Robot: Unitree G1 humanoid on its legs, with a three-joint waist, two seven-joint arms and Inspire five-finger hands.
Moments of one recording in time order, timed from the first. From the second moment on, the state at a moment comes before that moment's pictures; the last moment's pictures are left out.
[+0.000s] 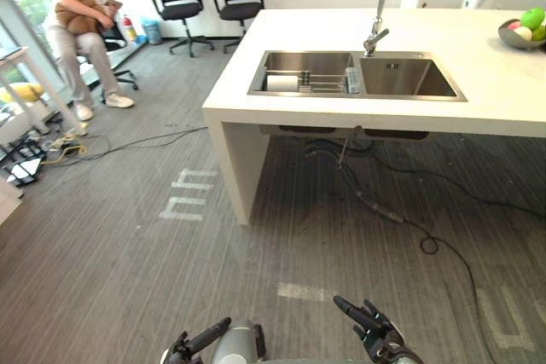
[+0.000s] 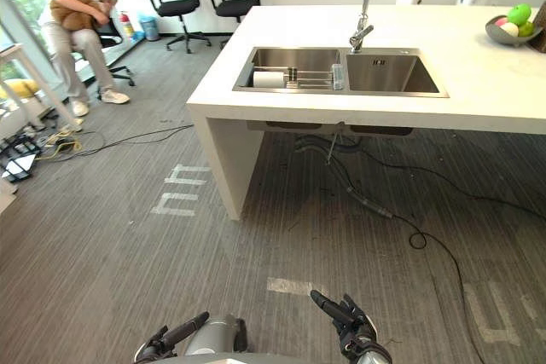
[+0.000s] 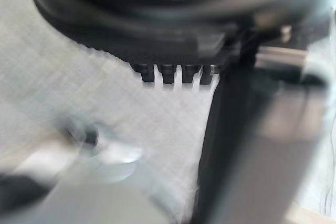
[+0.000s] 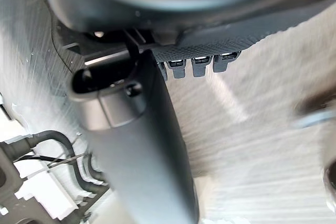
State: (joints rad) left arm 0.16 0.02 0.37 0.97 -0.17 -0.01 0.08; right arm 0.10 -0.06 -0.30 1.09 0.37 -0.16 0.28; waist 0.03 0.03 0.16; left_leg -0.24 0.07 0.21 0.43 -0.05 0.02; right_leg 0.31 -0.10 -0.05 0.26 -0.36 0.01
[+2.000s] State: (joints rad) left arm -0.13 0.55 -0.13 -0.03 0.49 0.08 0.04; right arm 0.22 -0.15 -0.22 0.91 0.09 0.16 0.38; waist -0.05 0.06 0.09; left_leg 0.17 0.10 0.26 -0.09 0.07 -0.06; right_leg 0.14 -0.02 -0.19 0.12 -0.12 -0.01
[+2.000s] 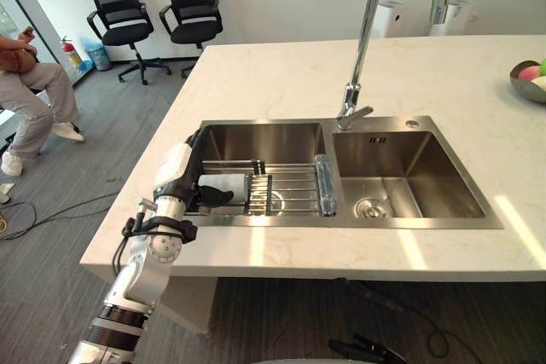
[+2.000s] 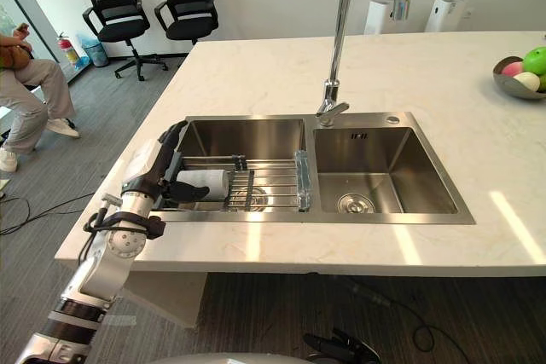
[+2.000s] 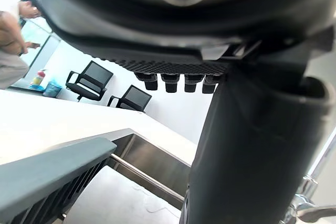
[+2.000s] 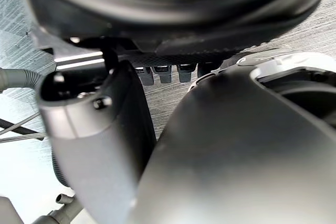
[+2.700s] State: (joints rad) left arm -0.32 0.66 -0.17 0.17 0.58 -0.01 -0.08; right arm 0.23 -0.16 -0.19 0.81 0.10 0.31 0.40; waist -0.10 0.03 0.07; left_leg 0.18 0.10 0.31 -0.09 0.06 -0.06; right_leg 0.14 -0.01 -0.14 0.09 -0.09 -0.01
